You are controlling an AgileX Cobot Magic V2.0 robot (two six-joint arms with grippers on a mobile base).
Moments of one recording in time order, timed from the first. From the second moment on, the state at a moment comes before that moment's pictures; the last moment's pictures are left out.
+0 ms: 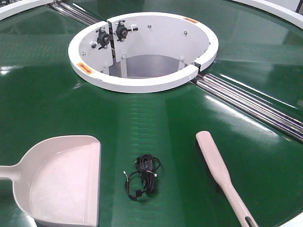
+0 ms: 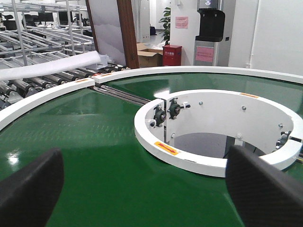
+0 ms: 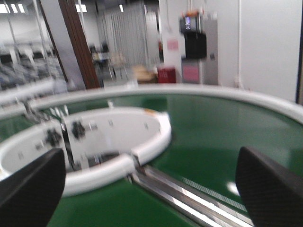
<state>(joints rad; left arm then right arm) -0.02 0.48 -0.66 0.02 0.32 0.00 0.00 0.44 -0.47 -0.09 0.08 0.15</state>
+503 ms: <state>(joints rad) -0.02 0.48 -0.66 0.02 0.35 0.00 0.36 1.13 -0.93 -0.11 0.65 0.13</state>
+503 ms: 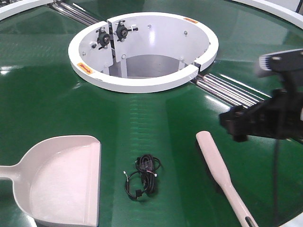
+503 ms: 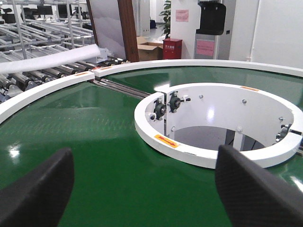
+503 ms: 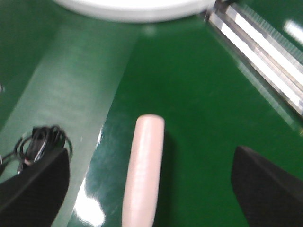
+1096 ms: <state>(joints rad) -0.02 0.48 -0.66 0.02 0.37 0.00 0.38 1.69 -1.28 -0.11 1.01 0.15</state>
